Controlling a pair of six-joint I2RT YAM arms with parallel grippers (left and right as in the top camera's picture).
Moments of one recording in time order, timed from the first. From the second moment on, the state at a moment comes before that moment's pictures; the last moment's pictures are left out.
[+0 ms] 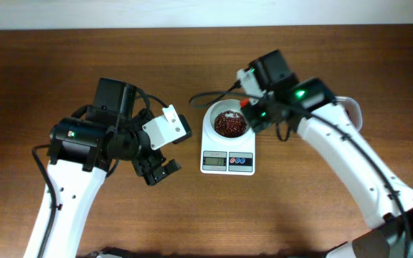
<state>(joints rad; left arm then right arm) -0.22 1.30 1.42 -1.32 0.39 0.82 0.43 1.67 1.60 -1.06 -0.02 -0.09</state>
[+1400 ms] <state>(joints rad) -0.22 1.30 1.41 -1.32 0.39 0.82 -0.09 2.00 1.77 -1.29 0.21 -0.23</state>
